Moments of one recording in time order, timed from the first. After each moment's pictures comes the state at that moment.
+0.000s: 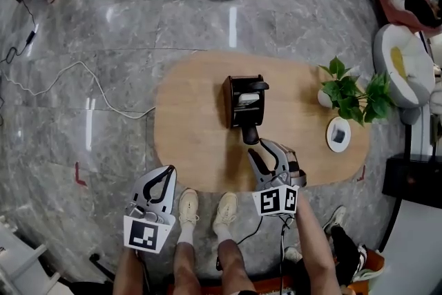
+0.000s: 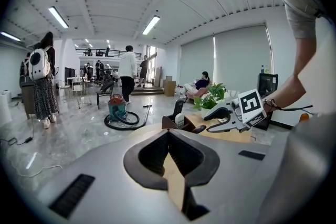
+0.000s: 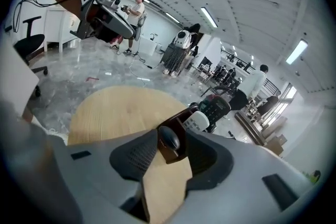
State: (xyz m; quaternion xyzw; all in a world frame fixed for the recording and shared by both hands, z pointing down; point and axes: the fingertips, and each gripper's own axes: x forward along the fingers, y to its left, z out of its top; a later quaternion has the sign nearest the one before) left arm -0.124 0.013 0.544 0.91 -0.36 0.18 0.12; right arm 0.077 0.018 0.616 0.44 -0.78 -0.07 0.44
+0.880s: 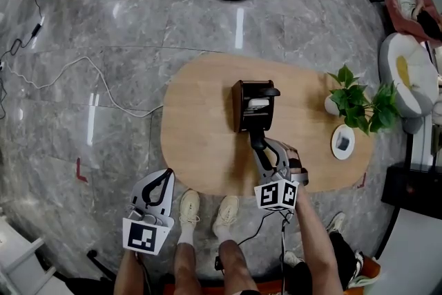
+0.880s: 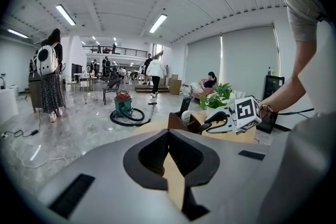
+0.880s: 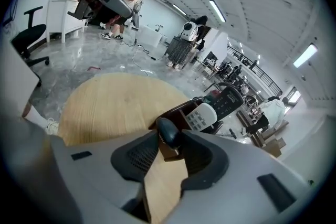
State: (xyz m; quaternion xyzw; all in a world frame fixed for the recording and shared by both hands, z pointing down) left arm -0.149 0.010 0.552 0.89 -0.38 0.18 0.13; right arm 0.080 -0.001 0.650 0.42 -0.77 -0.08 0.48
